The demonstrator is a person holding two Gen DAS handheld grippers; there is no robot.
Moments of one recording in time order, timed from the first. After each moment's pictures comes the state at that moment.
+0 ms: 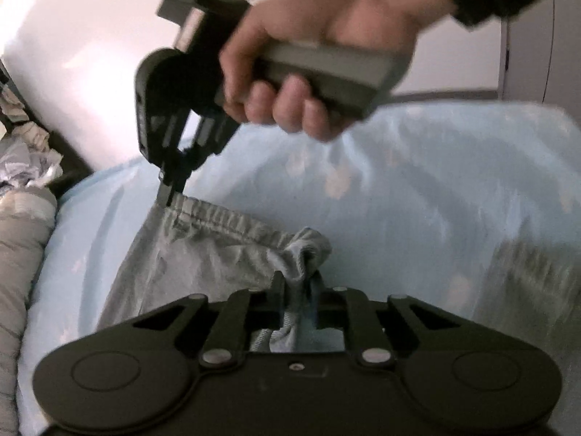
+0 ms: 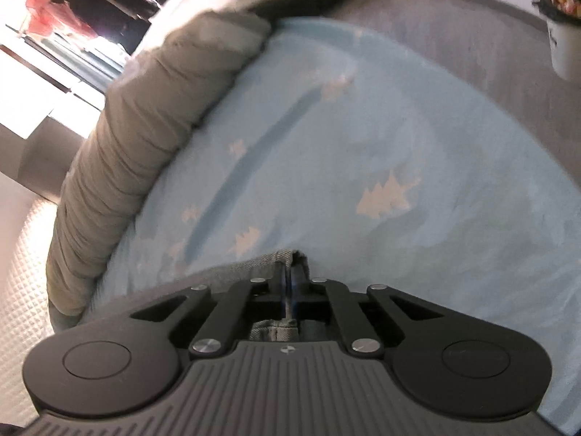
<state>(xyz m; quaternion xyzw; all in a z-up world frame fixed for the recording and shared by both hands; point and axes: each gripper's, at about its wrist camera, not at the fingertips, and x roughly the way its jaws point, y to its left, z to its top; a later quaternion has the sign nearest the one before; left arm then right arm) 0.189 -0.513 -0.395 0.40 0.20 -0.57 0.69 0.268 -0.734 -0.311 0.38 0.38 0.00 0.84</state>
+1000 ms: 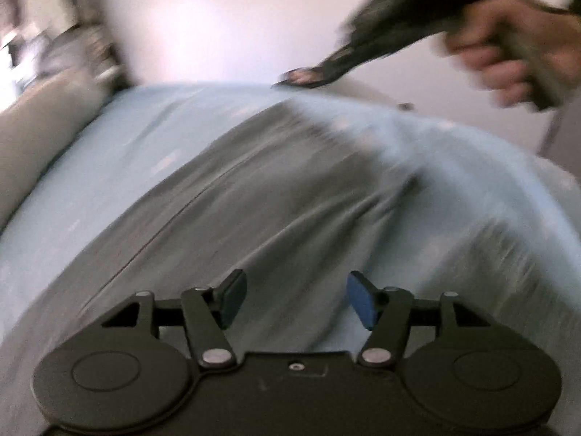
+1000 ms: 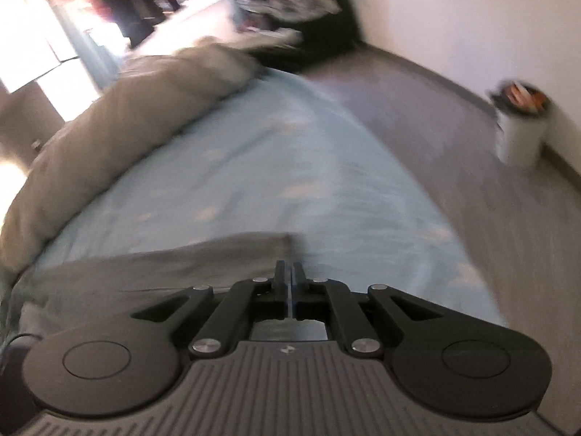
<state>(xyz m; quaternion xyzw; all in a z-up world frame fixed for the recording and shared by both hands) 0.204 -0.405 -0.394 0.28 0.32 -0.48 0.77 0.144 -0.697 -0.261 0.22 0.34 -0.06 0.91</state>
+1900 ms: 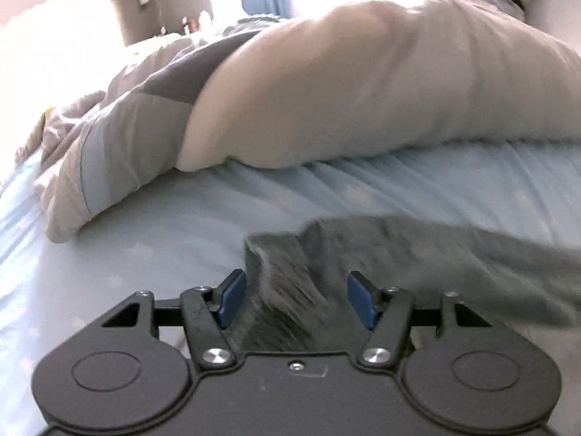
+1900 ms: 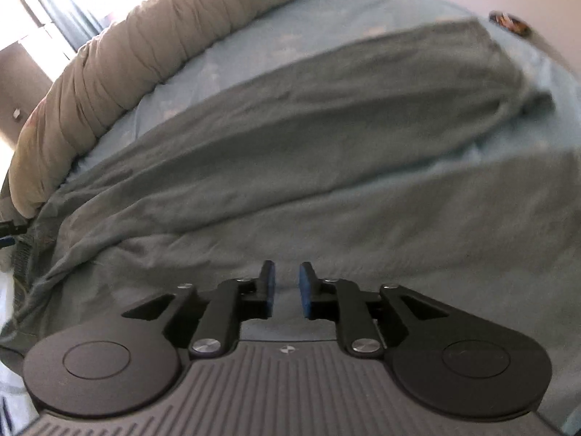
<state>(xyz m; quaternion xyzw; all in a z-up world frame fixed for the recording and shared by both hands) 0.499 0.172 -0.348 0.05 0.43 0.00 0.90 0.102 -0.341 -0.295 0.27 0.42 -0.14 0.85</state>
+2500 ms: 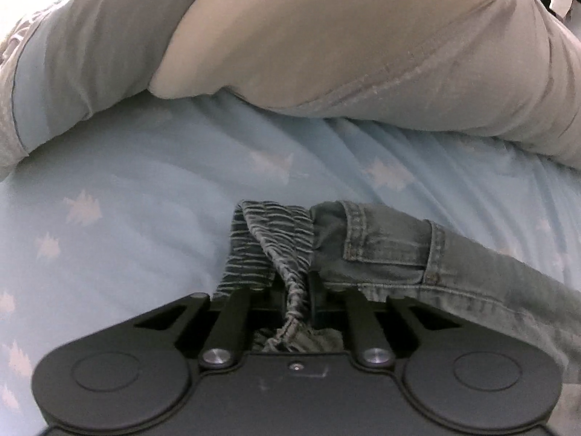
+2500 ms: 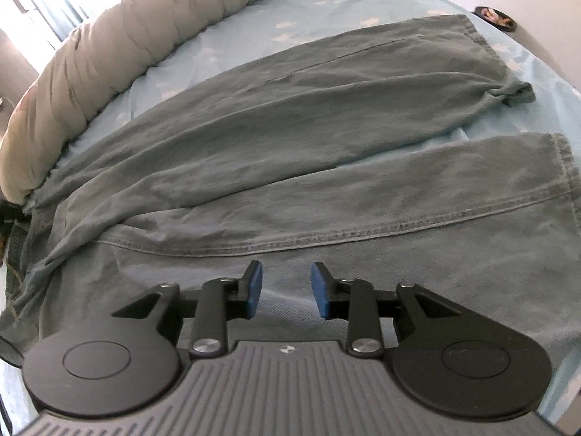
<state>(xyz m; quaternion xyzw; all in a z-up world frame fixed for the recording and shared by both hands) 0.561 0.200 -0.389 -0.05 0.52 -0.02 0.85 0.096 -0.312 -0.269 0.25 0.45 -0.17 0.84</state>
